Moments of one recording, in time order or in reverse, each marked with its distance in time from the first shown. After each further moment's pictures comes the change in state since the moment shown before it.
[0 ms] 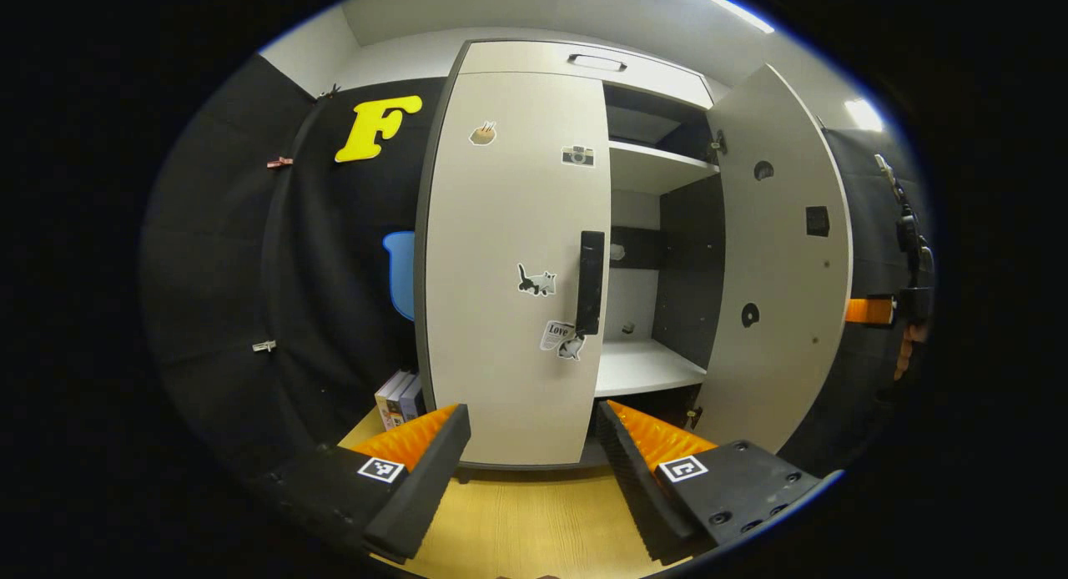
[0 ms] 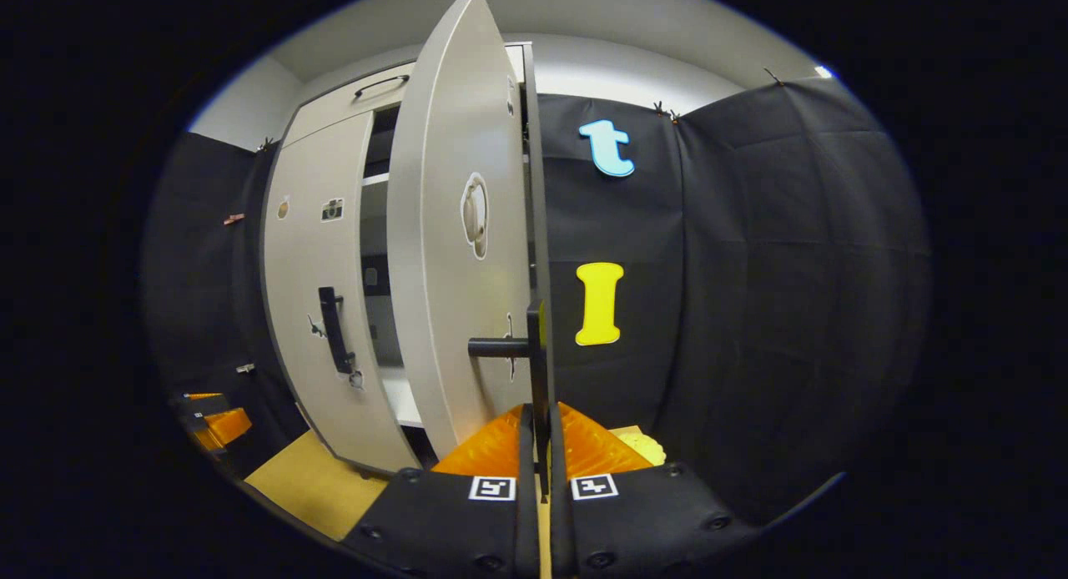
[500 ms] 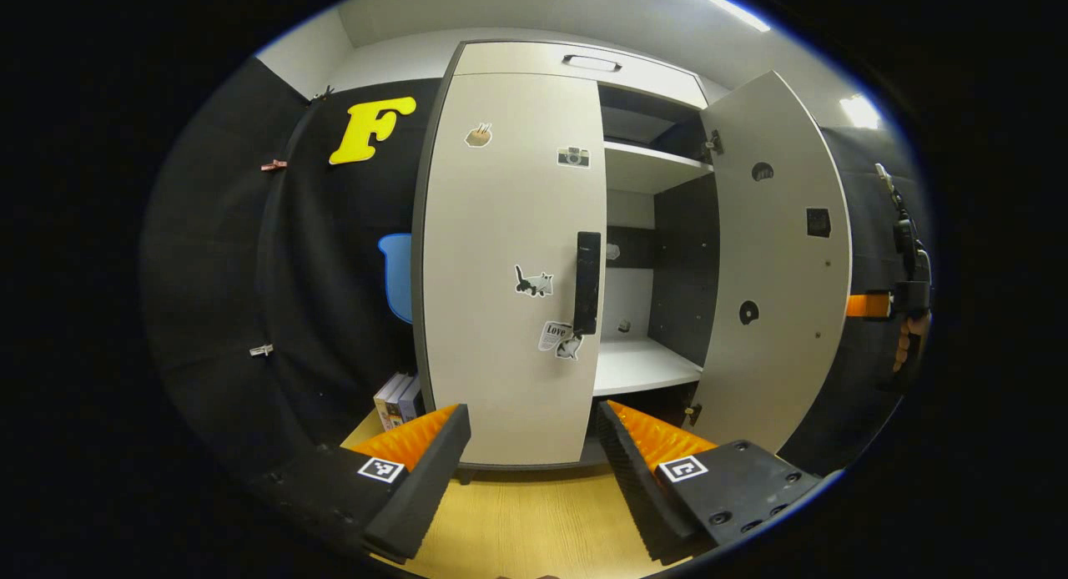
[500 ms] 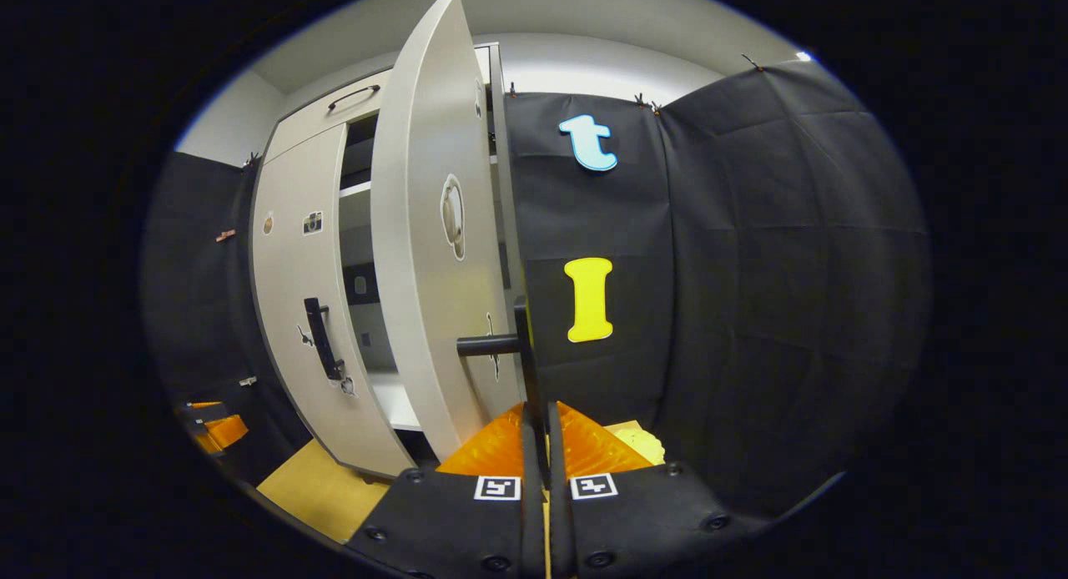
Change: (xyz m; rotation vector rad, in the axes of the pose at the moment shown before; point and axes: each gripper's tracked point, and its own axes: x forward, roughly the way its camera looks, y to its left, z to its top) left arm -0.002 0.004 0.002 0.014 0.000 -0.022; right arm -0.010 -0.012 -0.005 0.071 0.006 0.012
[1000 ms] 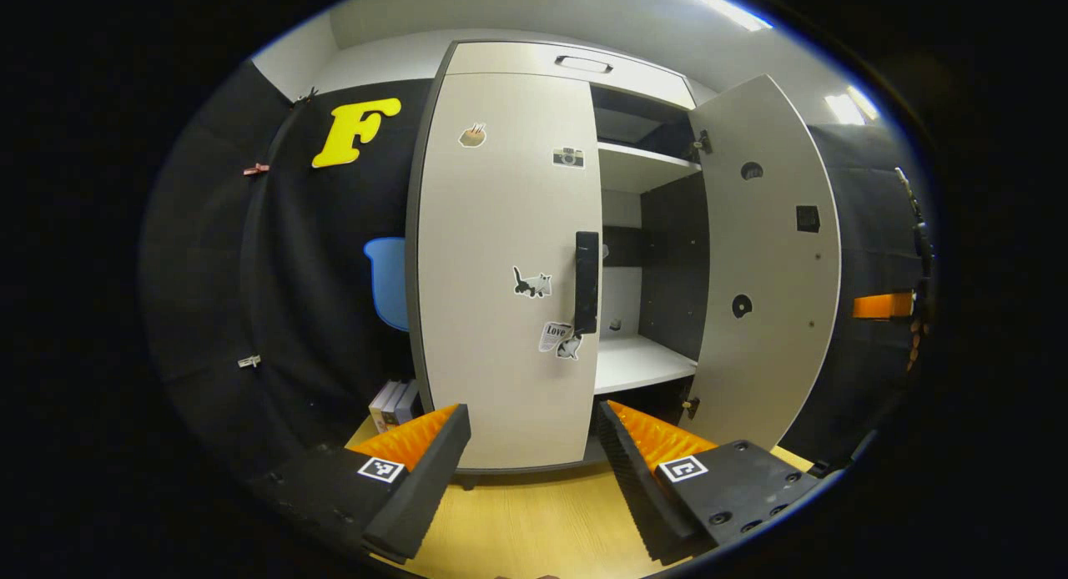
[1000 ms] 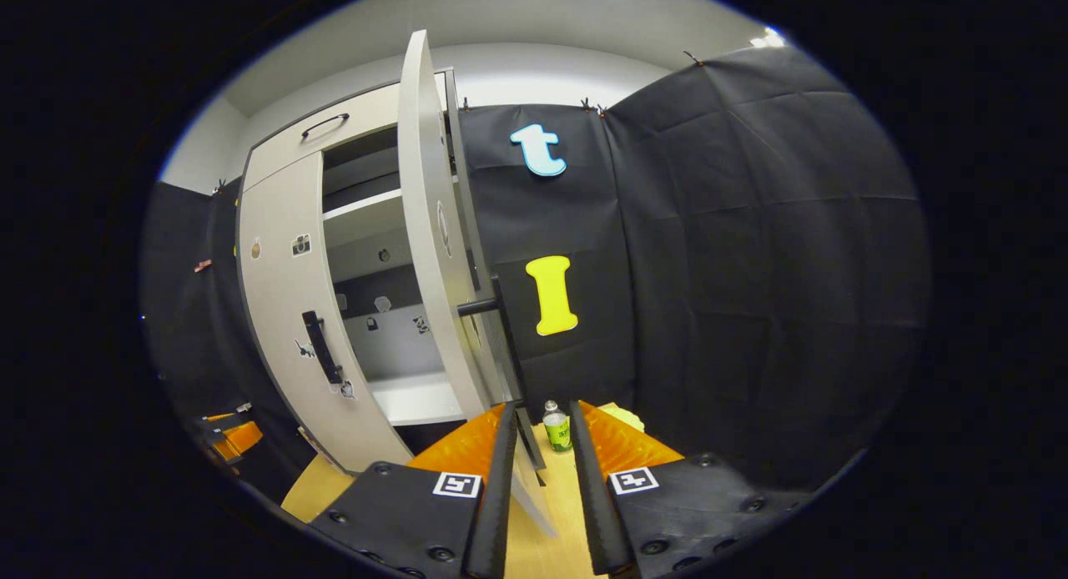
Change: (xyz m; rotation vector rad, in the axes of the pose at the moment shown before) left arm 0.004 0.017 0.000 0.038 -0.011 -0.080; right arm -0.078 -0.008 -0.018 0.062 -0.027 -0.160
